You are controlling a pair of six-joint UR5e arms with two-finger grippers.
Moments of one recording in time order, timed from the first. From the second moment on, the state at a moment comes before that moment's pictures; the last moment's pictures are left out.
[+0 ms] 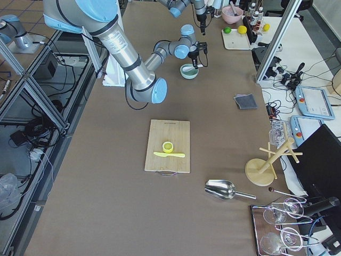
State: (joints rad) left arm -0.89 -1.92 -1.74 -1.74 -1.82 -0.81; right arm 0.52 -0.68 1.36 -1.31 1.69 1.20
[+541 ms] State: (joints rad) left arm -0.90 -1.88 -1.76 -1.79 -1.83 -0.81; right arm 0.56 -0.69 1.40 -1.32 1.74 1.18
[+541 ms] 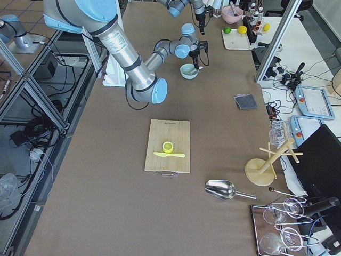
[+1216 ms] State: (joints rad) left arm -1.21 -1.71 -1.82 -1.78 -2.06 -0.40; right arm 0.79 -1.13 1.93 -1.68 2.00 0.87
